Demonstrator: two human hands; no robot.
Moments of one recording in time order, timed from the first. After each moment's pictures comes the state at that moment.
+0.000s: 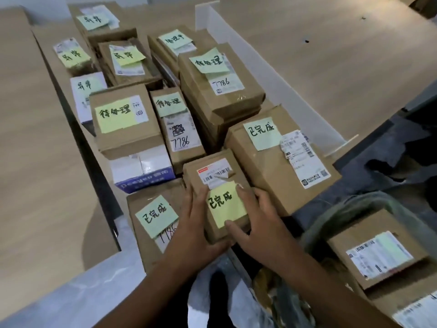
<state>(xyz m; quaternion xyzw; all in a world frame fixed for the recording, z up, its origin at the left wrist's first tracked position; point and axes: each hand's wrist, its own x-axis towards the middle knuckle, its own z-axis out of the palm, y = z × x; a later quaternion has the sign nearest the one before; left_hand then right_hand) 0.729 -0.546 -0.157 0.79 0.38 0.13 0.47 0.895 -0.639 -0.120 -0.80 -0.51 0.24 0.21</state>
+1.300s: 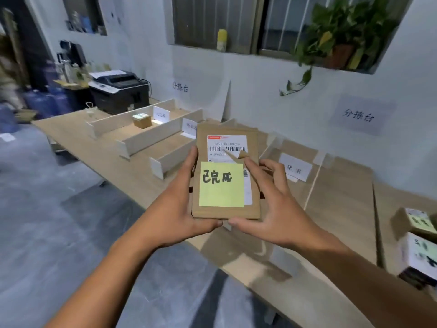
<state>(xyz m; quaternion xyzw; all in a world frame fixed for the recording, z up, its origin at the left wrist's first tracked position) 0.057 -0.660 0.098 0.61 0.63 0.46 0.14 0.261 -0.513 0.099 -0.18 -0.91 0.25 0.29</state>
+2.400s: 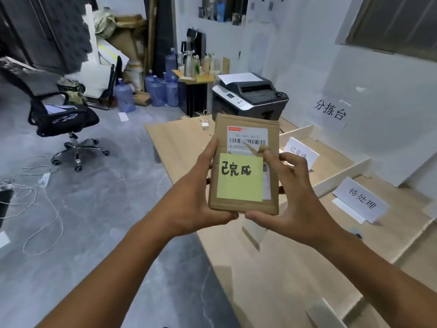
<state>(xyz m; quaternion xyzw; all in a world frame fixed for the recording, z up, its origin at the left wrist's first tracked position) -0.748 -0.566 0.060 0.46 0.74 0.49 0.08 -0.614 -0.354 0.064 0.01 -0.93 0.29 0.24</state>
